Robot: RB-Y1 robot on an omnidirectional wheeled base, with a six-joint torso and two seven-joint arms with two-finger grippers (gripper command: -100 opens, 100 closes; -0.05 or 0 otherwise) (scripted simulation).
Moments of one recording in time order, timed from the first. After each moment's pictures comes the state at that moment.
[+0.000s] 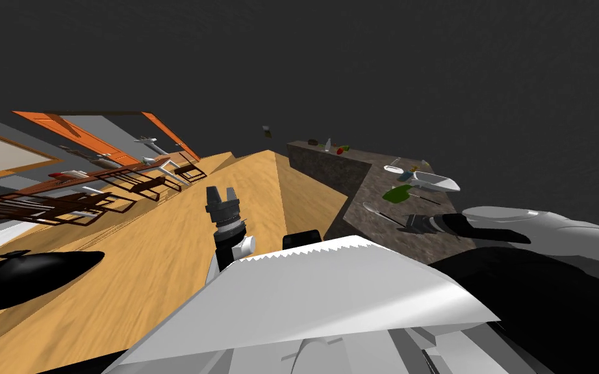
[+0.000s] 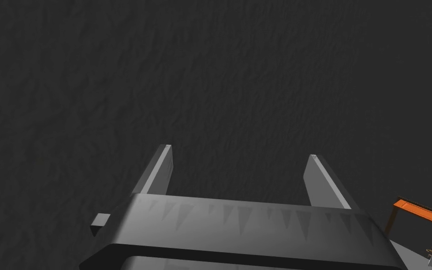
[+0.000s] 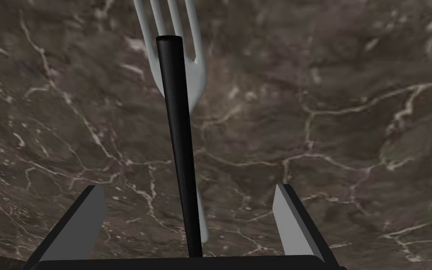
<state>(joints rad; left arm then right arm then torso) 0.51 0.01 0.06 -2.20 -0.08 -0.65 -0.02 0.62 -1.59 0.35 -1.07 0.57 -0.65 0.24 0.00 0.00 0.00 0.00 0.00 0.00</state>
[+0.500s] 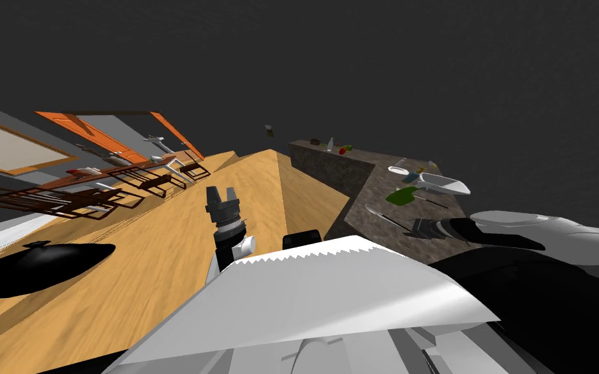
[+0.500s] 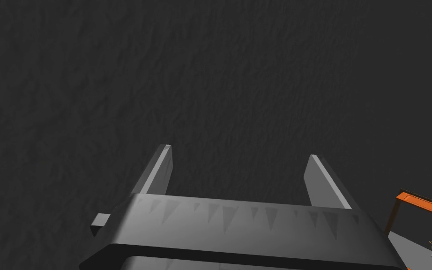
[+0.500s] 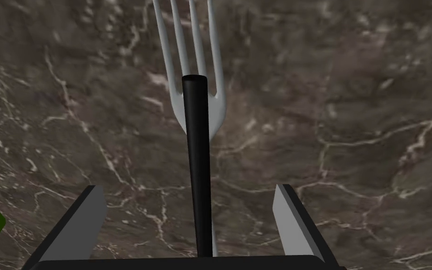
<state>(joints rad) 0.51 0.01 0.06 -2.20 -0.08 -0.65 -0.02 0.60 -1.57 0.38 -1.00 0.58 -0.68 0.26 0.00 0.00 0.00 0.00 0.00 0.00</state>
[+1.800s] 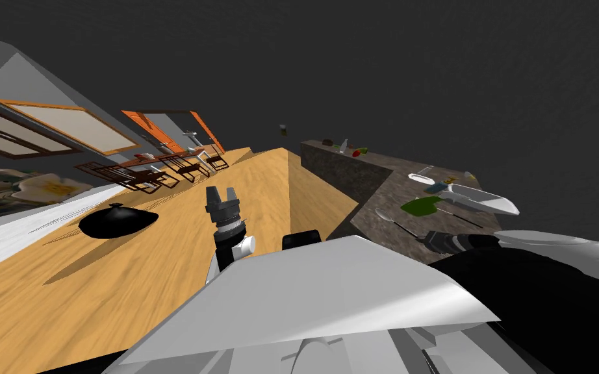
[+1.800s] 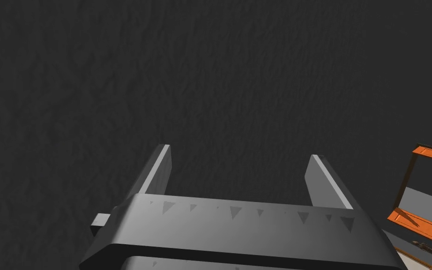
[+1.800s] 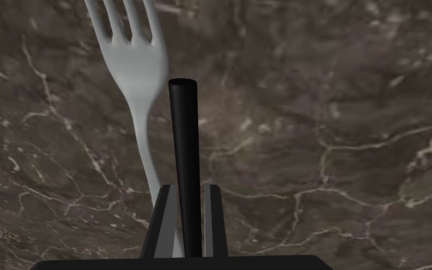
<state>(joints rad) 0.51 0.01 0.06 -2.20 -0.08 -0.65 -0.02 0.64 -1.48 0.43 -0.87 0.46 -0.69 0.34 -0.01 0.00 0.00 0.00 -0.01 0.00</state>
